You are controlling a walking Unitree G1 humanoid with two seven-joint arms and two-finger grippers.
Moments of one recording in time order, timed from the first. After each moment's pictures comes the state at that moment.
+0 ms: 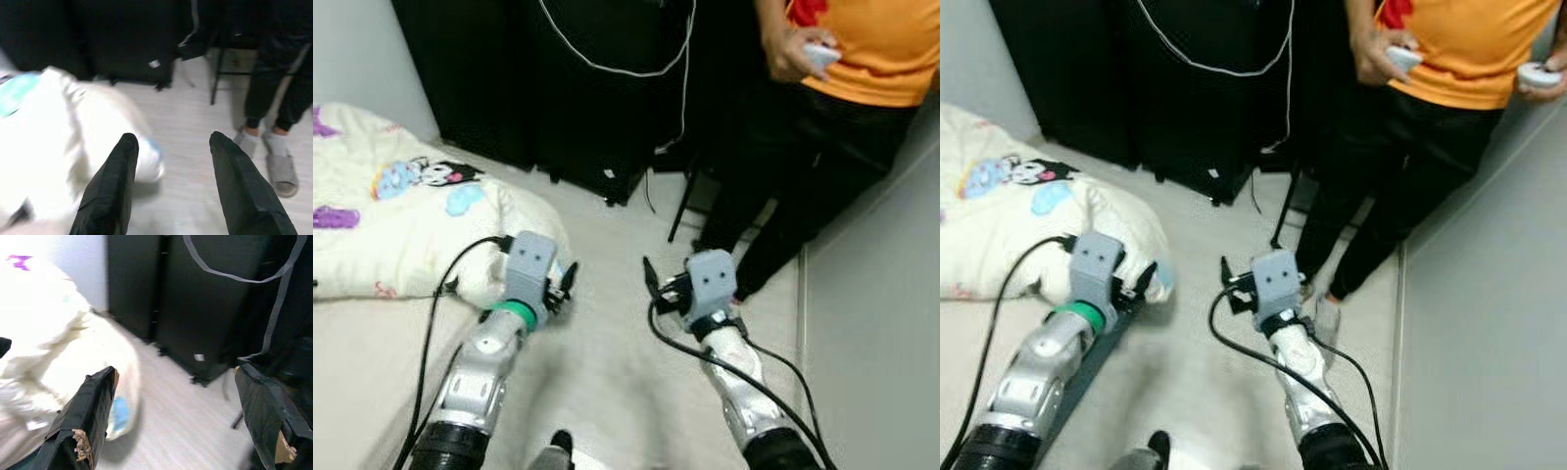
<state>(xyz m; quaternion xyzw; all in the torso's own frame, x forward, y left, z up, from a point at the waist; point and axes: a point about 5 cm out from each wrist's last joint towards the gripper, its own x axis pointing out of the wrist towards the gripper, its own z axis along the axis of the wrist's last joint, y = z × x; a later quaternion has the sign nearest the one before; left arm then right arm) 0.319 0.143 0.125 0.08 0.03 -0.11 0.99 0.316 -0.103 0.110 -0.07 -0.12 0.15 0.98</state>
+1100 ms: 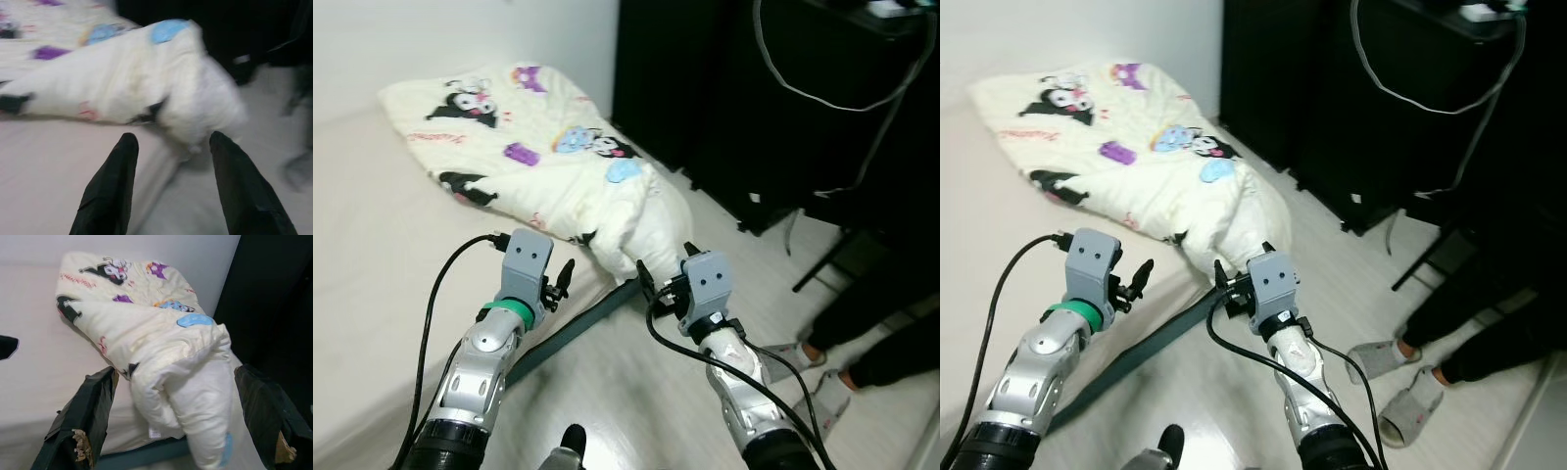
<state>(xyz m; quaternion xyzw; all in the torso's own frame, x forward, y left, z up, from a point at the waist) 0.321 0.133 0.127 0.08 0.02 -0.13 0.99 0.316 -0.108 0.108 -0.06 -0.11 0.16 0.98</state>
